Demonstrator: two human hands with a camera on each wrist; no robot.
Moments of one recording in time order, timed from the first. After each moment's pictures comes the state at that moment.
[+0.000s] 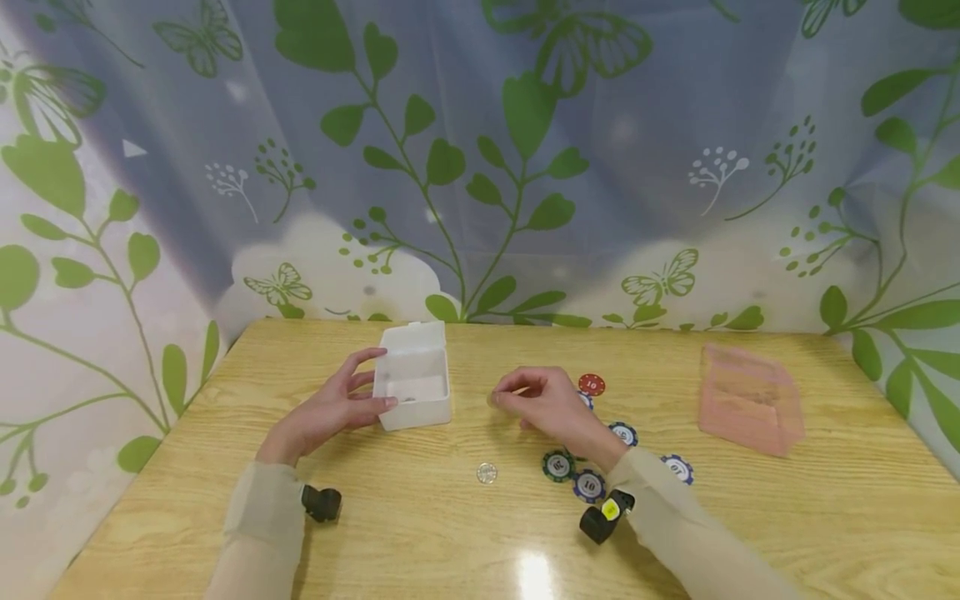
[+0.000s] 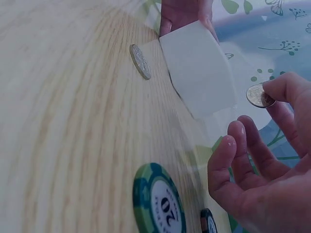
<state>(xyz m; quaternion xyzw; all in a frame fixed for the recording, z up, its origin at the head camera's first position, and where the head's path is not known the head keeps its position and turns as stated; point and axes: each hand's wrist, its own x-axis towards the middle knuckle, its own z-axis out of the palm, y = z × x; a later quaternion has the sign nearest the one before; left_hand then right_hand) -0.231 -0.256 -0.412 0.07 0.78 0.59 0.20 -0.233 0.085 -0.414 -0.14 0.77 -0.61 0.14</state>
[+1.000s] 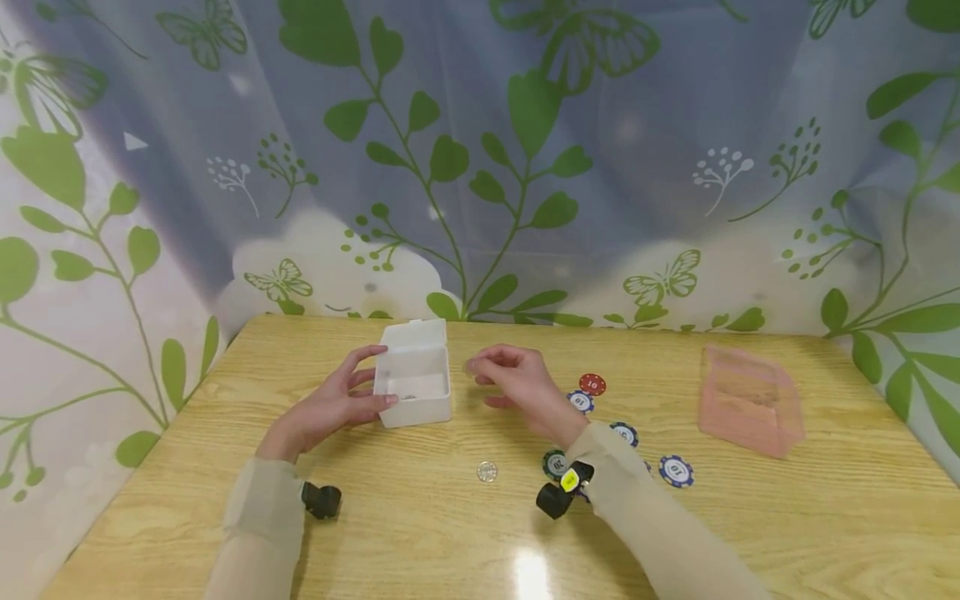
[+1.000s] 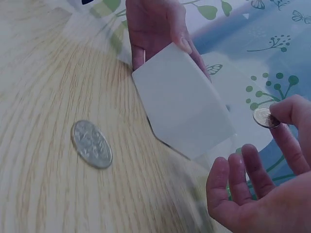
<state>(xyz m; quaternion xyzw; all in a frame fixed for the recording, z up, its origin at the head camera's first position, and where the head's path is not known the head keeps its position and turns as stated) -0.230 -0.256 -0.410 0.08 0.77 0.60 0.20 -0.253 0.040 -0.401 -0.01 0.70 -0.70 0.16</state>
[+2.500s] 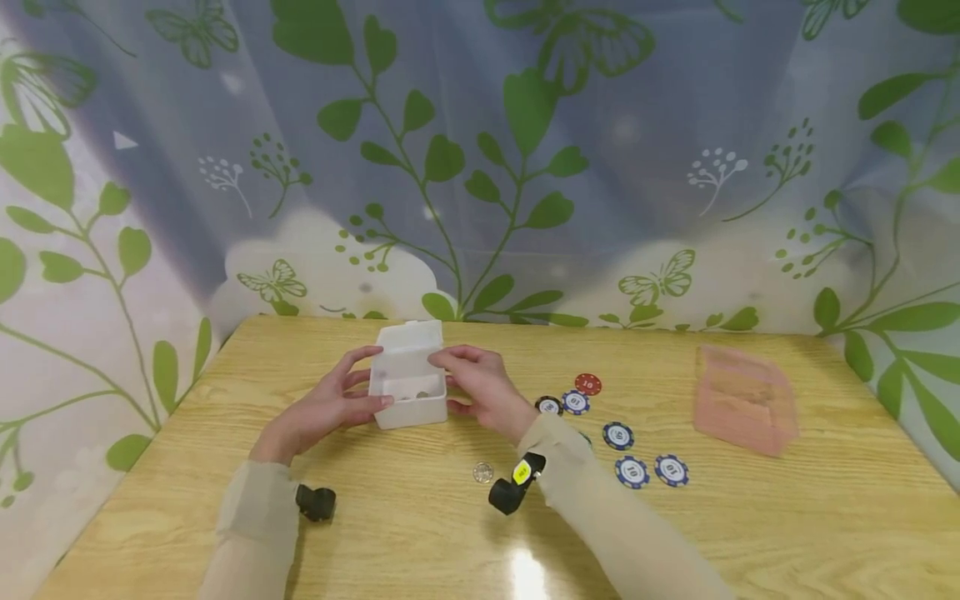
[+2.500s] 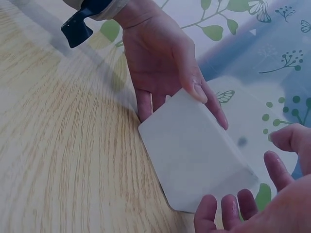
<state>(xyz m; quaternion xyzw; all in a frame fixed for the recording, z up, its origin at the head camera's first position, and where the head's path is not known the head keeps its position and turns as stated) -0.233 -0.257 -0.413 0.07 0.78 0.59 0.20 -0.254 -0.010 -0.395 0.07 0.63 -0.74 0.20</state>
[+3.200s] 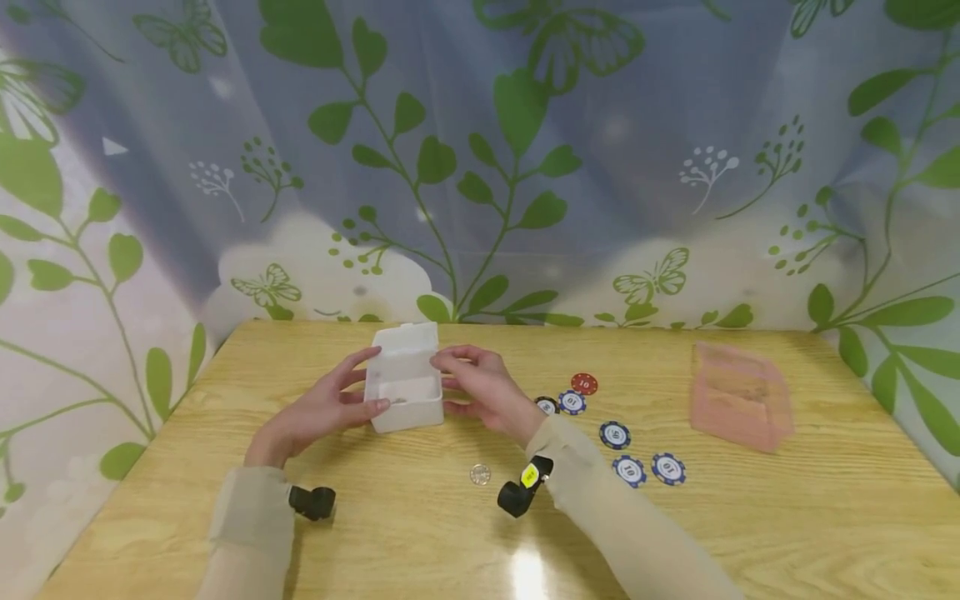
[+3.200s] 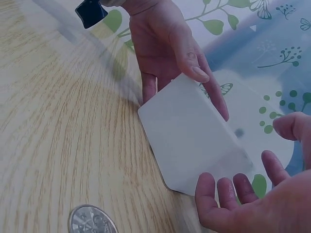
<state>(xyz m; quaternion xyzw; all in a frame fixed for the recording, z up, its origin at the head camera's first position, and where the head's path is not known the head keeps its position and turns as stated) -0.232 -0.257 -0.406 0.10 0.81 0.54 0.20 -0.255 0.003 -0.394 0.02 0.64 -0.74 0.22</state>
